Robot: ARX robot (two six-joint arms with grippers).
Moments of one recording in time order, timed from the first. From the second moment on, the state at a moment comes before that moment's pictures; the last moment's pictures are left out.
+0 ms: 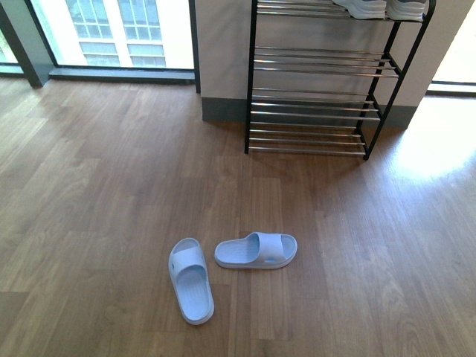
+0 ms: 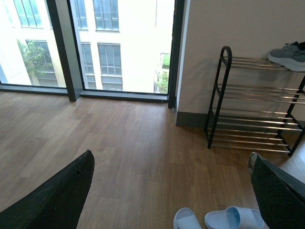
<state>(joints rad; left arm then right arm) 0.00 0.02 0.01 0.00 0.00 -0.01 0.00 0.00 0.02 0.00 0.00 0.00</state>
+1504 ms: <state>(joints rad) 0.00 0.02 0.01 0.00 0.00 -0.01 0.00 0.00 0.02 0.00 0.00 0.00</state>
